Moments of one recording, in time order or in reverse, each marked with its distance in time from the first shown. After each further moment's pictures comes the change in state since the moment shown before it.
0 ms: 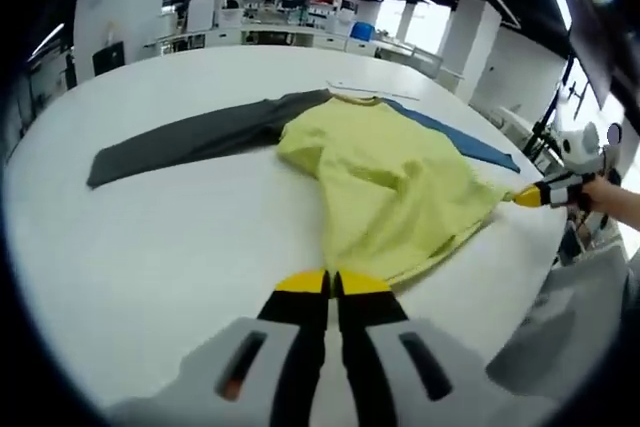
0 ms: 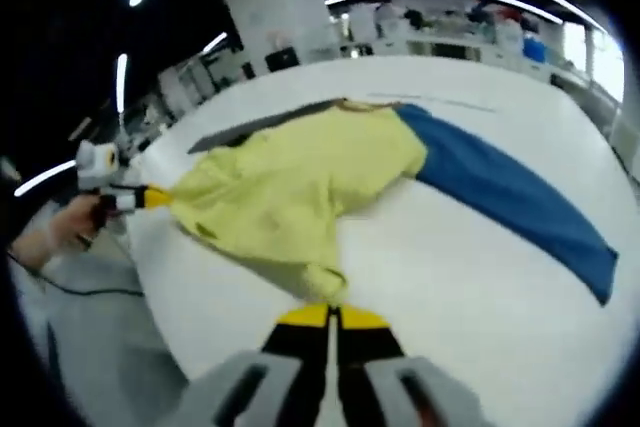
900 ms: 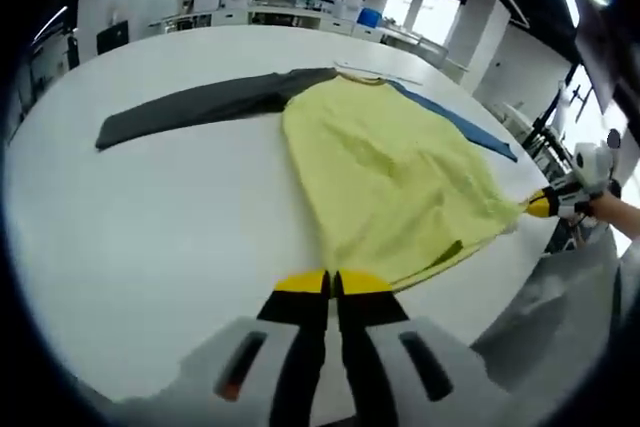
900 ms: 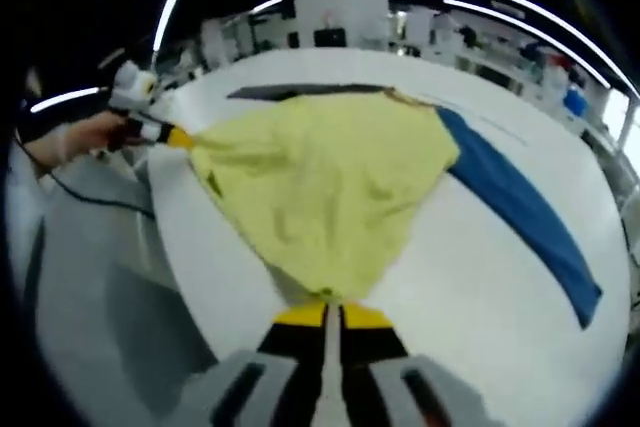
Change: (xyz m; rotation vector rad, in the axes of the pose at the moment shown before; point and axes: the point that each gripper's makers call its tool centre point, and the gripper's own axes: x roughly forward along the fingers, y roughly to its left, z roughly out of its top) left arm -0.015 0.003 -0.030 -0.046 0.071 0.000; right arm -0.020 0.025 -0.035 -0.217 0.045 0.028
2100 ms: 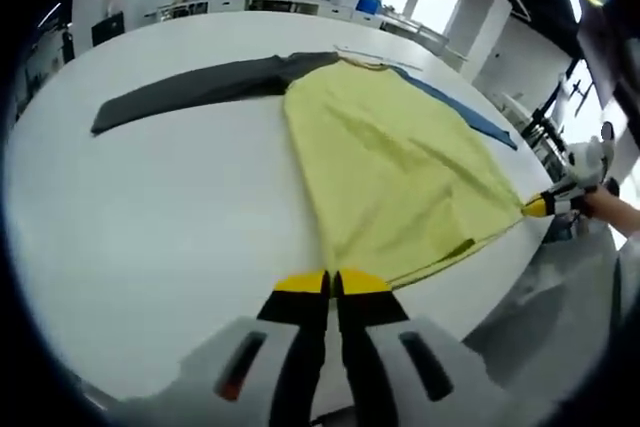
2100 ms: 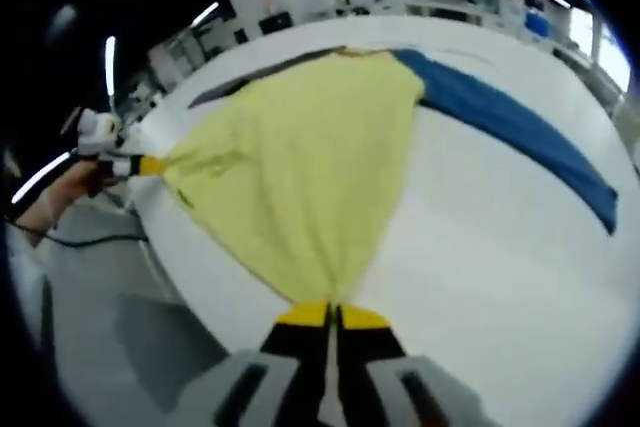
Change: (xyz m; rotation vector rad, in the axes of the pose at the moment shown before) left arm -0.001 0.002 -0.021 -0.007 0.072 -0.018; right arm 0.004 0.005 -0.037 0.301 0.108 -0.011
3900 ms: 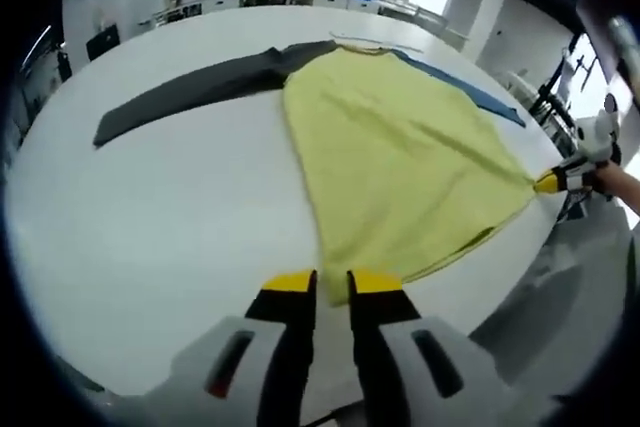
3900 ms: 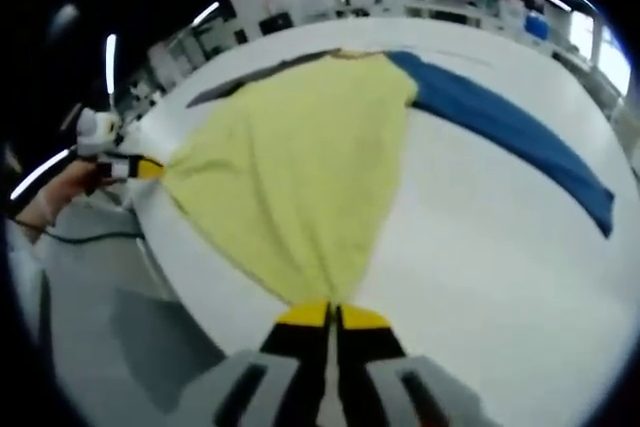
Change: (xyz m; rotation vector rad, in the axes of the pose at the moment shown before) left arm 0.002 0.006 -0.006 0.078 0.050 0.066; right arm -0.002 -0.009 0.000 -0.012 -0.005 -0.011
